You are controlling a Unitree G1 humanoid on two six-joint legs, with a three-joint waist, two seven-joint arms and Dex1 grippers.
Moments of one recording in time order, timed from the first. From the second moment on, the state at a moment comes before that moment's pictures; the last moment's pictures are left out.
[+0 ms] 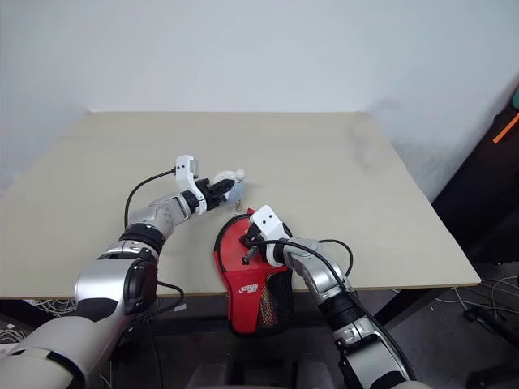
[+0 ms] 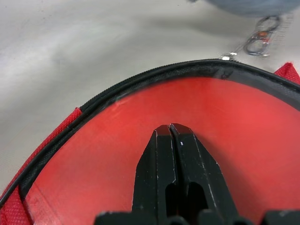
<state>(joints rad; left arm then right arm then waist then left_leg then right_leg) -1.04 0.22 0.22 1.24 -0.32 0.26 -0.64 -0.47 -0.10 0.34 0.22 0.12 0.53 0.61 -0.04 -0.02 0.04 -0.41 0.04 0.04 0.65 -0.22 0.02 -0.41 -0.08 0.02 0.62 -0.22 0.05</state>
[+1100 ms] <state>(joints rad) -0.93 0.20 -0.10 0.93 -0.09 0.32 -1.19 -0.45 -0.11 0.34 0.19 0.12 0.54 0.61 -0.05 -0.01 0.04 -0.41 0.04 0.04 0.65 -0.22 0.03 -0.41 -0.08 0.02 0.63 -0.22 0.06</state>
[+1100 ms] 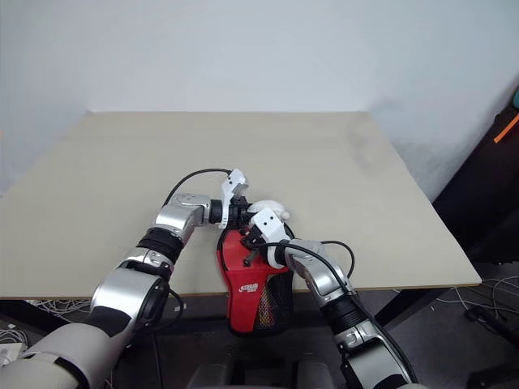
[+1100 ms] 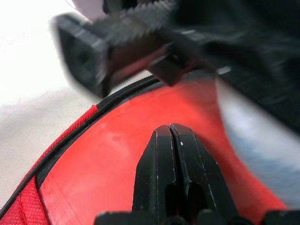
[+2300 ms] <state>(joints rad) -0.41 0.48 -0.10 0.12 -0.29 0.60 -1.18 -0.48 -0.45 0.05 -0.41 0.47 1.10 0.71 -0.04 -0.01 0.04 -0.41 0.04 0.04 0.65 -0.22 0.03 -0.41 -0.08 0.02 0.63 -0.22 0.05</state>
